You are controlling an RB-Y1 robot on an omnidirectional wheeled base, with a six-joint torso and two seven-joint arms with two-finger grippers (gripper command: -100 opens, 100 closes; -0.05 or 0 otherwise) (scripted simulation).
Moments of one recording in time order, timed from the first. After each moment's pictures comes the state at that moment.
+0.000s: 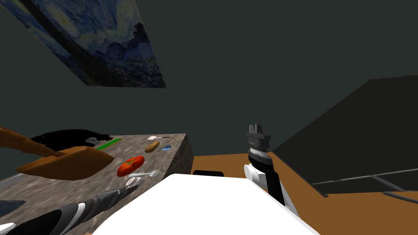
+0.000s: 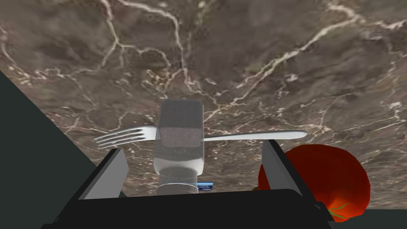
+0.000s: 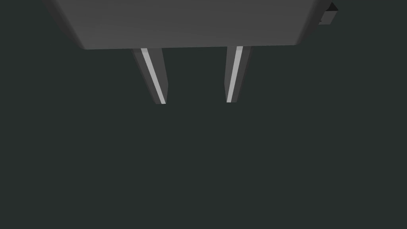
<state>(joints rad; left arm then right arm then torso) 1.74 1.40 0.47 -2.05 -0.27 -0.05 0.13 0.52 -0.02 -0.05 -2.36 -0.05 -0.50 -0.06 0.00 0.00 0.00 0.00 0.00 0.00</state>
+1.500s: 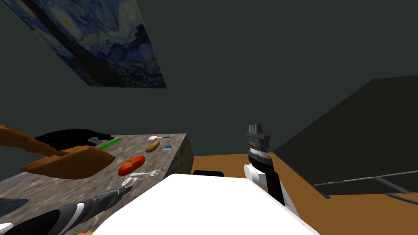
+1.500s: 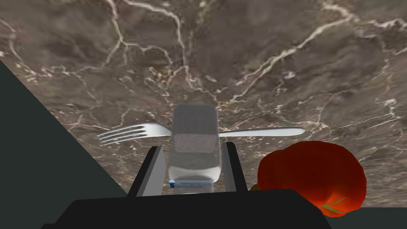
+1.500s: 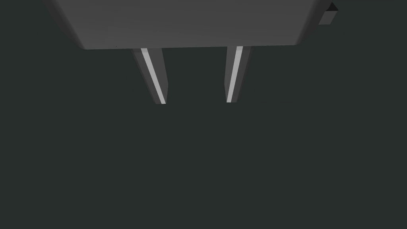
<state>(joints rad) 1.78 1.40 0.51 -2.08 -0.27 -0.05 0.14 0.52 -0.02 -0.05 -2.36 -0.05 -0.50 -0.06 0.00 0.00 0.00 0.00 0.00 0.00</state>
